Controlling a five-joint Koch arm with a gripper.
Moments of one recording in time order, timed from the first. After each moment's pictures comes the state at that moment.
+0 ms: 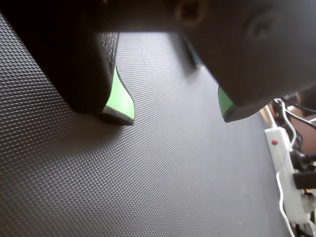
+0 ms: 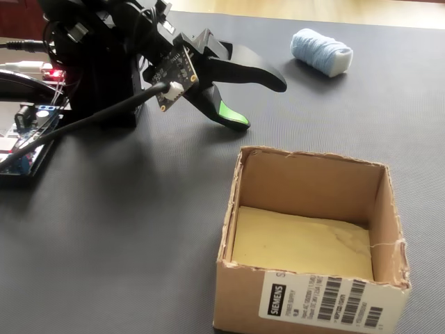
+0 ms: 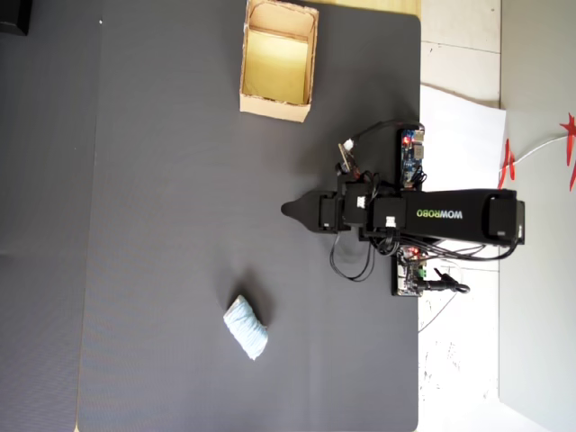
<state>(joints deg) 4.0 130.6 176.5 -3.6 97.4</state>
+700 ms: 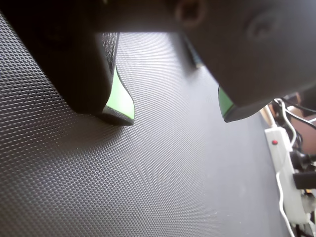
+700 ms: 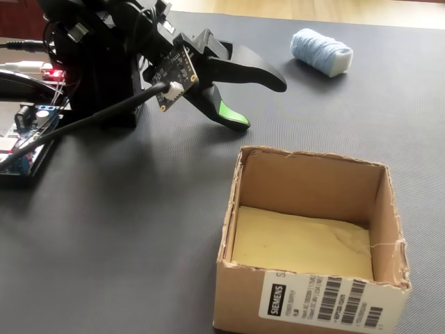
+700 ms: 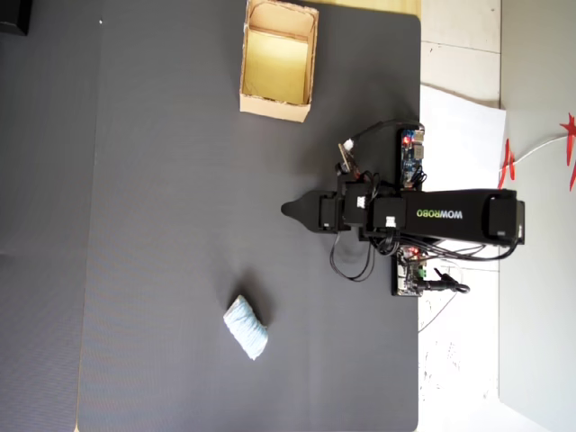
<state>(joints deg) 4.0 130.6 176.5 -3.6 97.4</state>
